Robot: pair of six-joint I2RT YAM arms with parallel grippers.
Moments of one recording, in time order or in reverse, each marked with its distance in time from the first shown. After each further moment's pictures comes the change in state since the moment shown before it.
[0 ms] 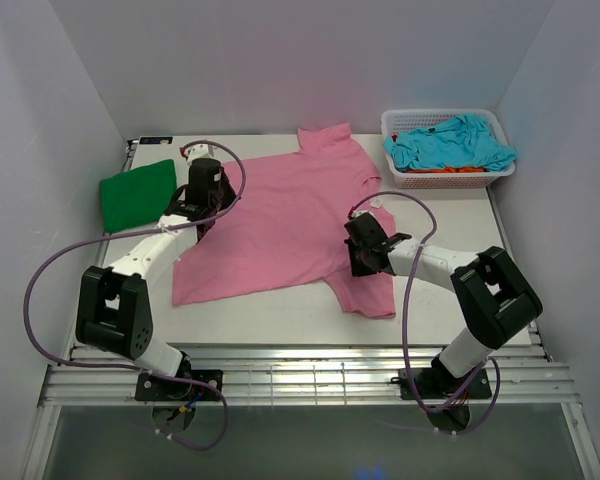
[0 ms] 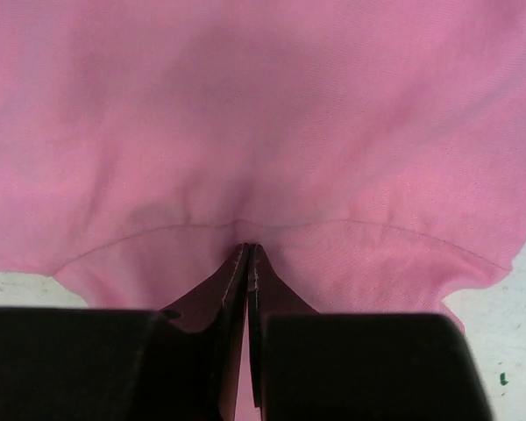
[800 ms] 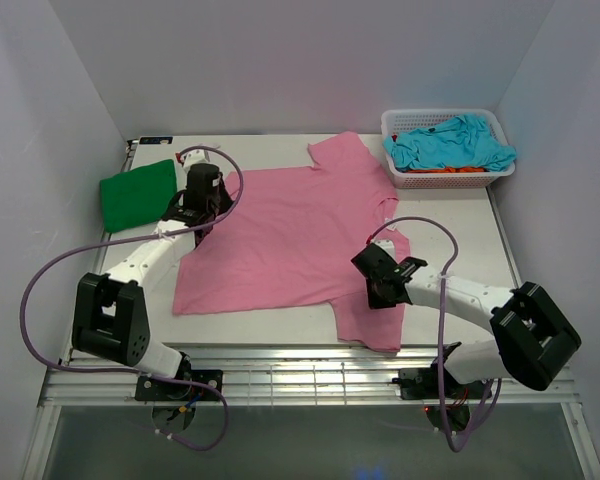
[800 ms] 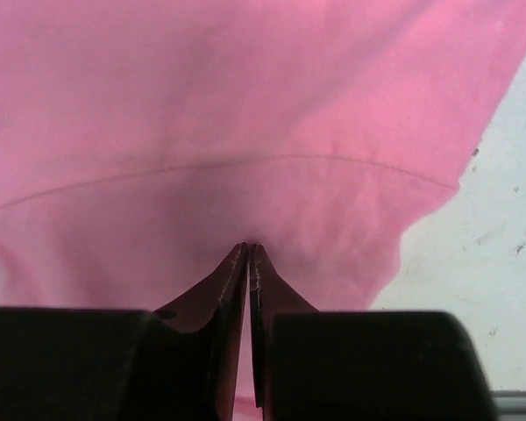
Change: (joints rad) left arm 0.000 -0.058 -0.050 -0.019 -0.056 0.000; right arm 0.138 -0.266 -0.185 -0.273 0.148 0.218
